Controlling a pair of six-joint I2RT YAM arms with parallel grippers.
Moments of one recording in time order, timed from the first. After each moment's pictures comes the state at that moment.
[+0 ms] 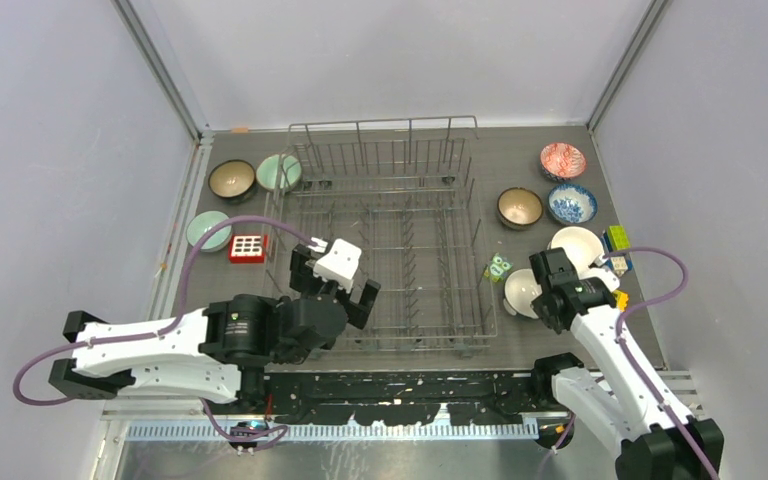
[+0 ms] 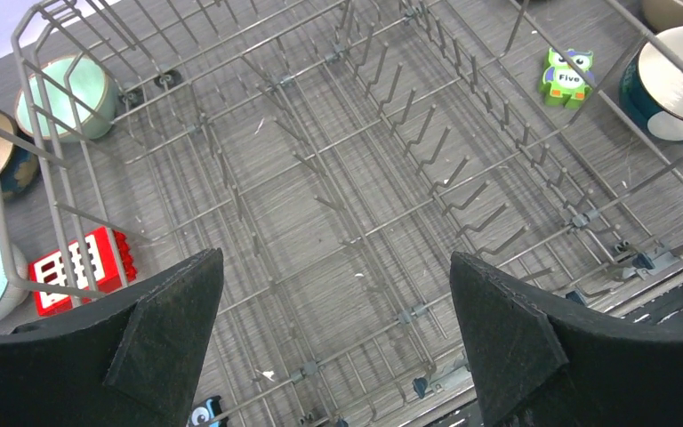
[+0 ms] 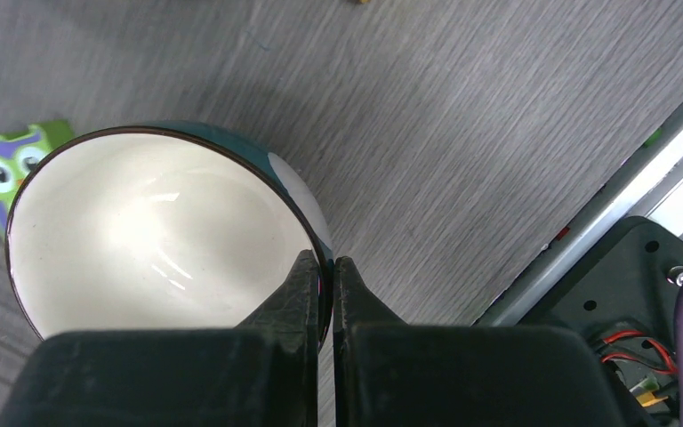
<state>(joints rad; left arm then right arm) -1.49 0.91 1.06 -0.73 -0.97 -0.40 0.20 0.79 0.60 -1.06 0.47 1.15</state>
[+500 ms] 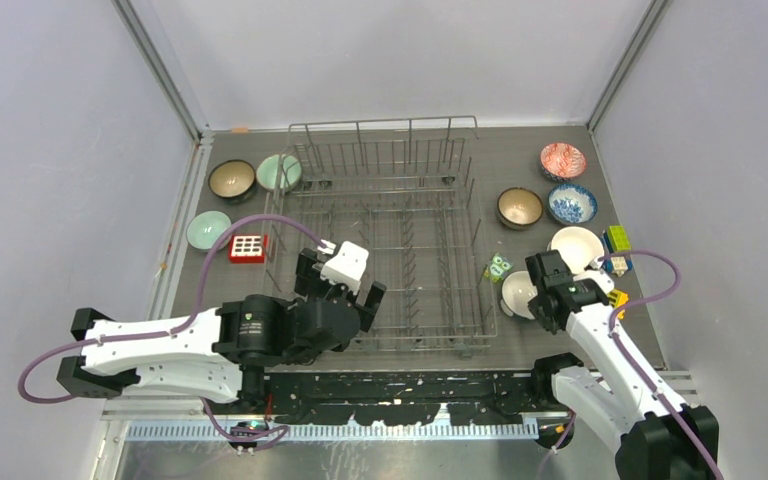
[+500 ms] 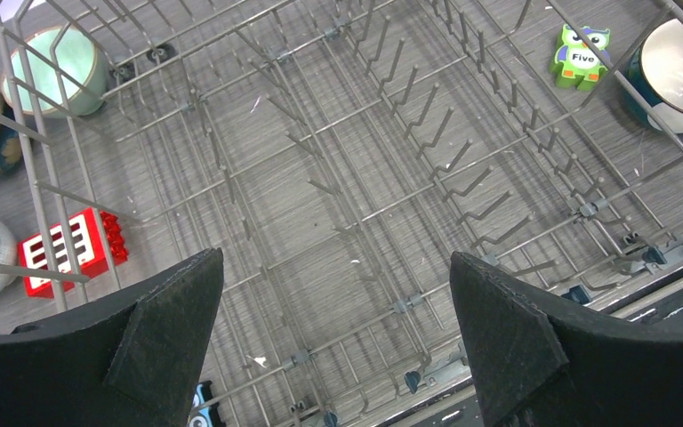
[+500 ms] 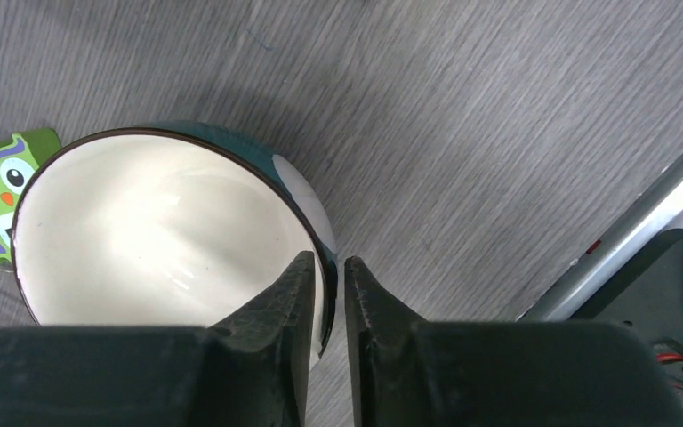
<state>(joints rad) -1.49 0.97 1.06 -0.77 -0.97 -0.49 0.20 0.84 0.53 -0.96 0.47 1.17</state>
